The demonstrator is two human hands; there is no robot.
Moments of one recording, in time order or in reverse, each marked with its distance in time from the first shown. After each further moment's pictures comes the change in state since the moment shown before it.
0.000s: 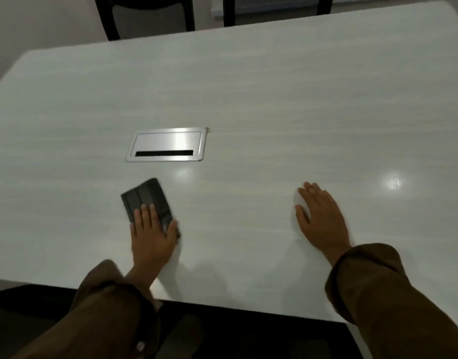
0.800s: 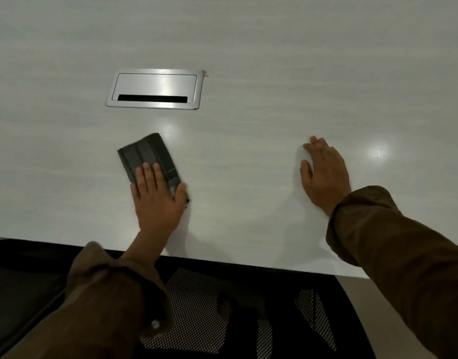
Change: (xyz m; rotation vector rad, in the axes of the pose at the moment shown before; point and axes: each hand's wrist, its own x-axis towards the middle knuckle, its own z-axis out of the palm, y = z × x) left_hand -0.025 0.020 0.015 0.020 0.028 0.067; right_hand 0.005 -0.003 0.000 -0.060 -0.085 0.028
